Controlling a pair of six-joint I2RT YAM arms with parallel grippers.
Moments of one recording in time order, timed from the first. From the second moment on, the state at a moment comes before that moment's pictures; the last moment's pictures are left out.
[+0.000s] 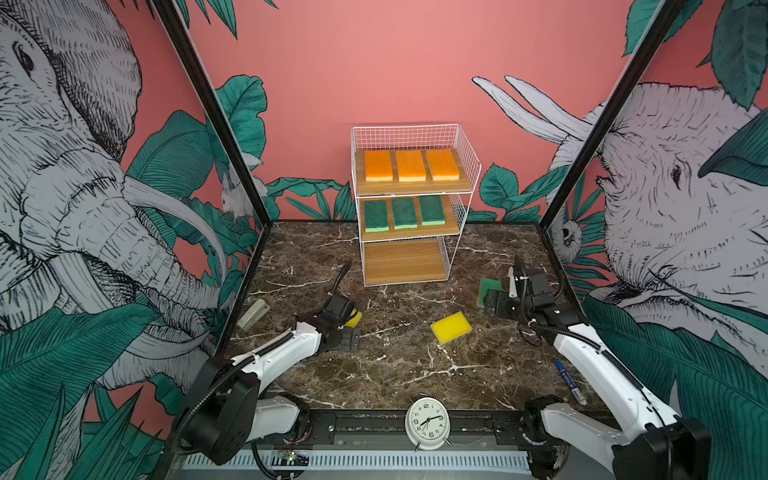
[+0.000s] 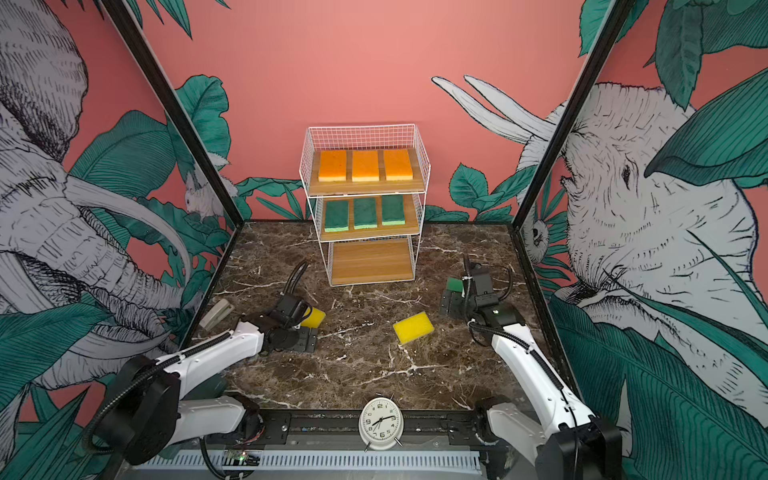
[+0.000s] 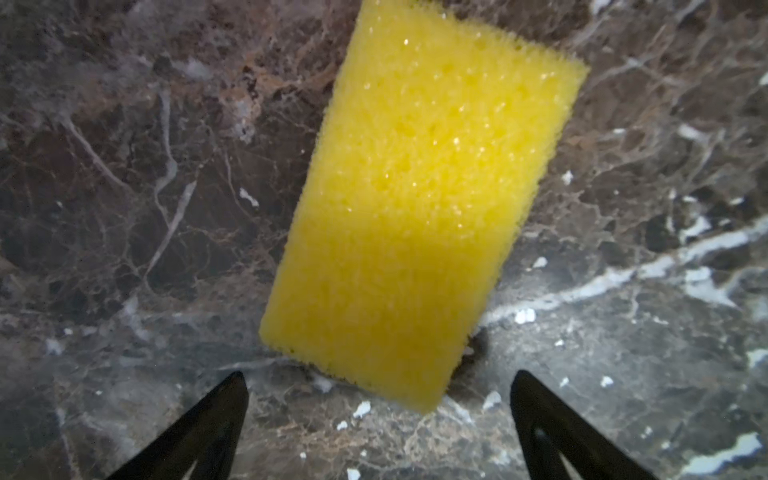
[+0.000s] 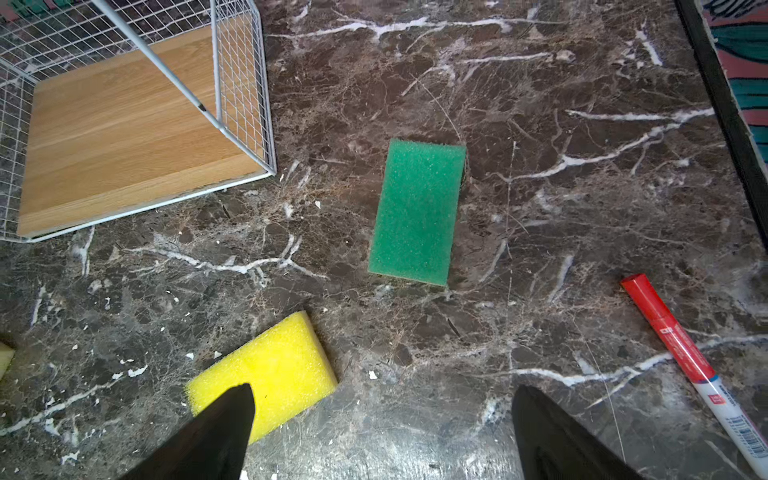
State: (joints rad) left arm -0.49 1.28 0.63 -0.60 -0.17 -0.34; right arm 0.25 1.04 0.83 -0.65 0.10 0.34
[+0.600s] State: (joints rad) left arm -0.40 1.46 0.70 -0.43 0.00 -0.25; right arm 0.22 1.03 0.77 -0.63 0.10 0.31
